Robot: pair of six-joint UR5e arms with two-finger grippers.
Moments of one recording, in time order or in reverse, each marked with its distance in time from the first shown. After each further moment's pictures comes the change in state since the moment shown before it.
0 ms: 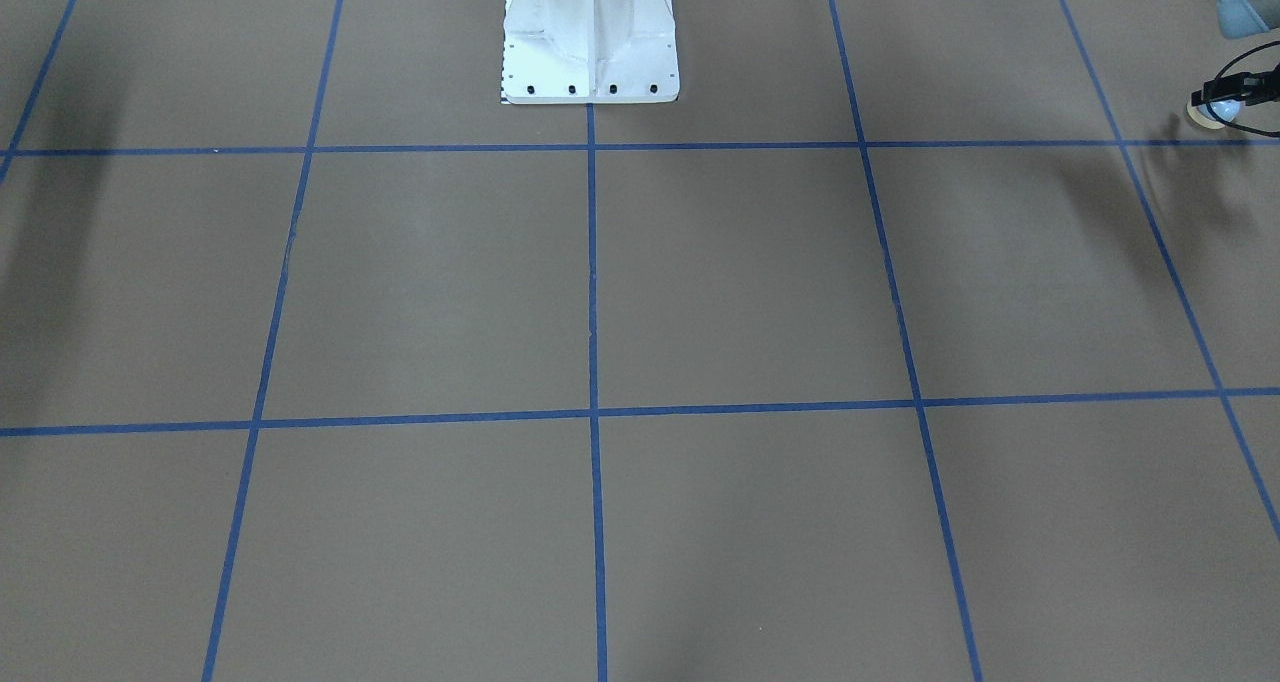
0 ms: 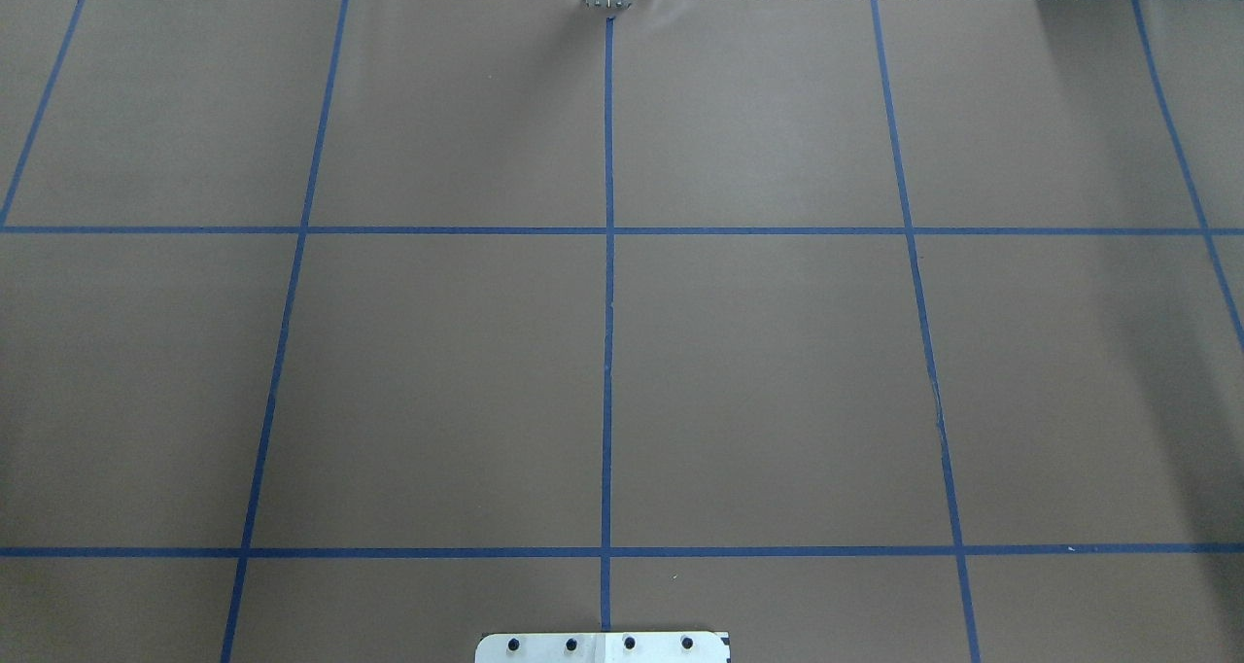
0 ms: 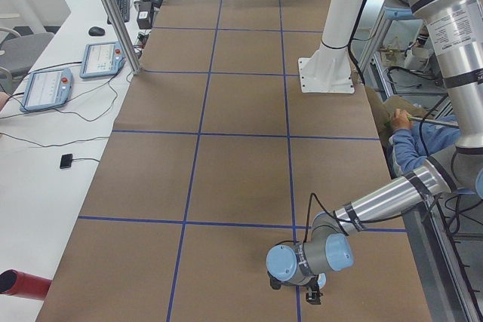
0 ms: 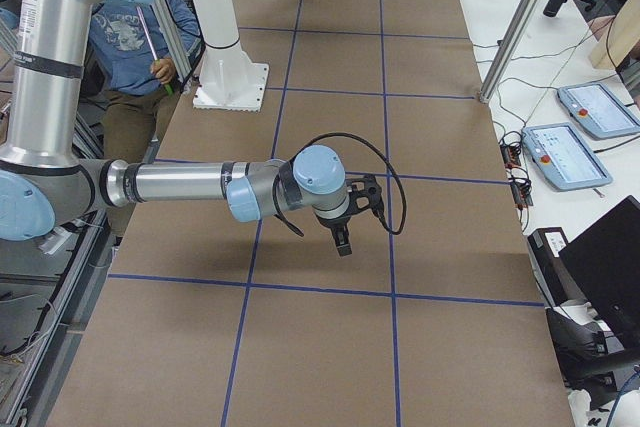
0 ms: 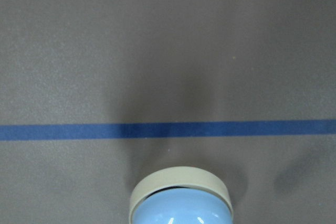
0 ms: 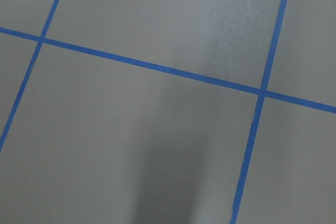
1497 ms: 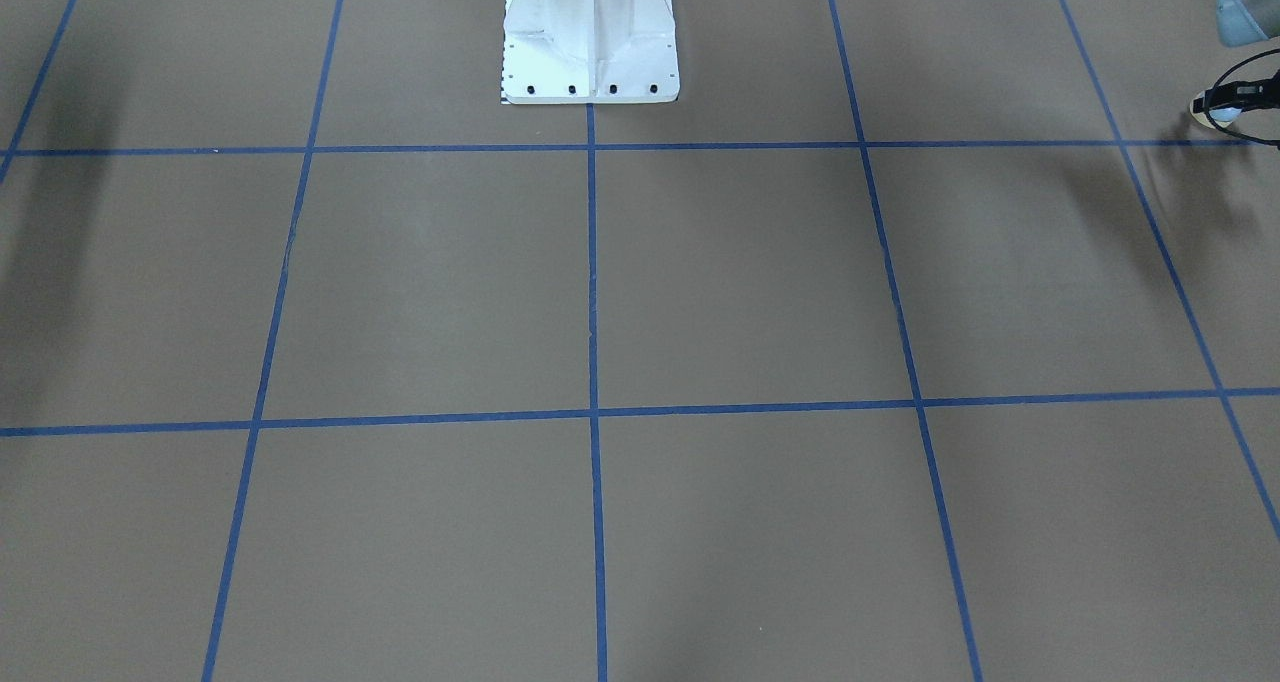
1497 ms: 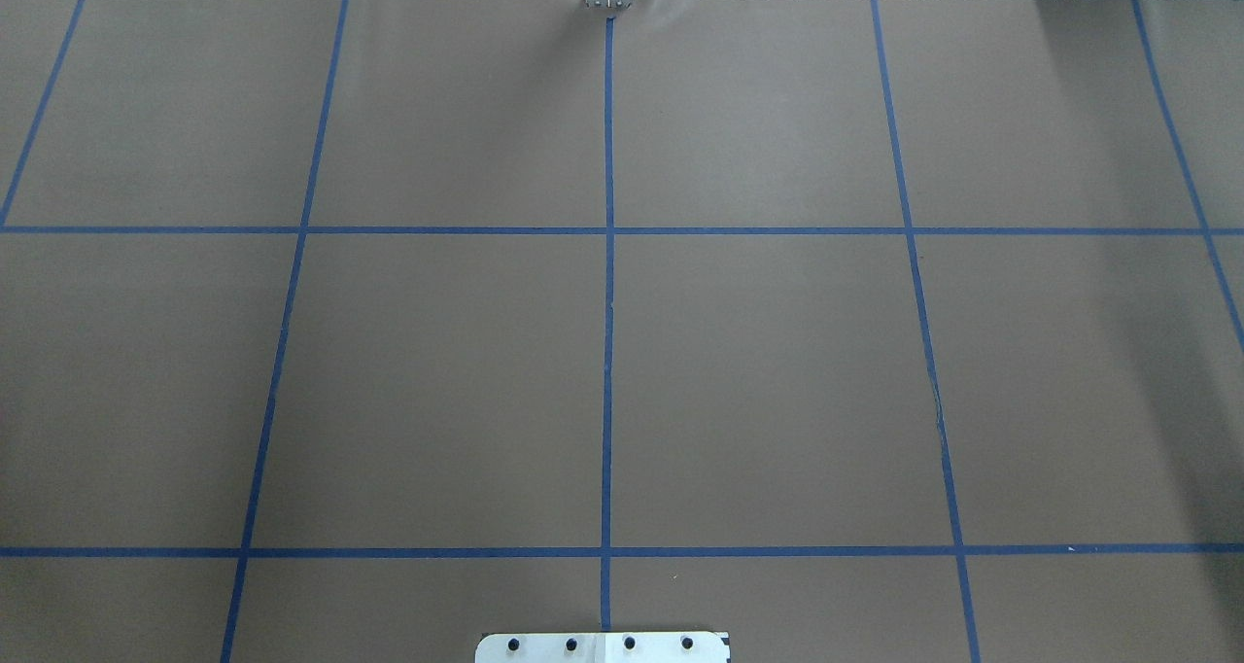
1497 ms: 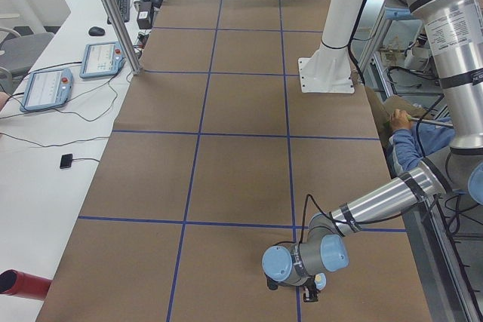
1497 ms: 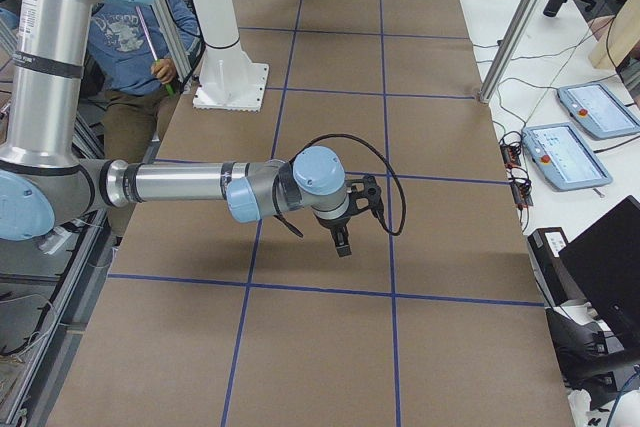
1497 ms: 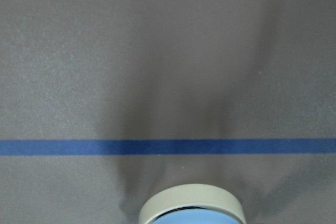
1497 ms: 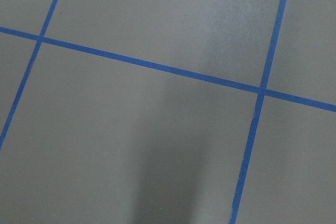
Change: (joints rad) left arm 0.008 -0.018 0.026 0.000 0.001 0.001; right arm 0.000 -0.002 -0.002 -0.001 0.000 0.000
